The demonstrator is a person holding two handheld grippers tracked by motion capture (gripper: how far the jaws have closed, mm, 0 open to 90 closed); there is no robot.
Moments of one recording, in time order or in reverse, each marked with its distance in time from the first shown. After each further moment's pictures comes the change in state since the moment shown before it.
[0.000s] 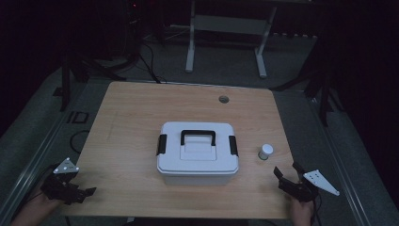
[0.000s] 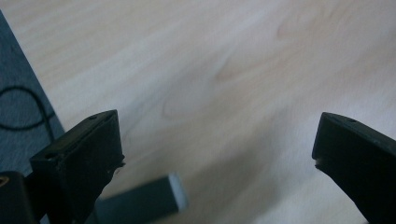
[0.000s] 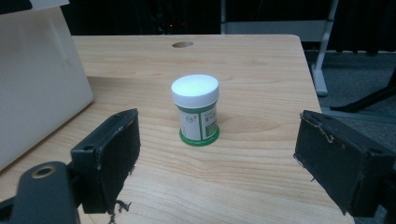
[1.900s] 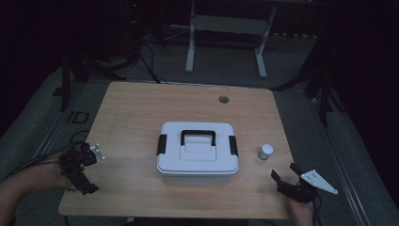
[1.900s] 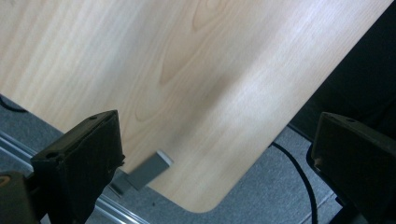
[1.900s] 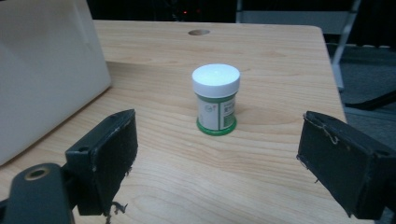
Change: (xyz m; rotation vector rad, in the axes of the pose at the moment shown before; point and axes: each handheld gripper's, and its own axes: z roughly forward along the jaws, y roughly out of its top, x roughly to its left) left arm -0.040 0.112 -0.041 0.416 -0.091 0.330; right arm 0.004 0.002 -0.002 0.052 0.063 -0.027
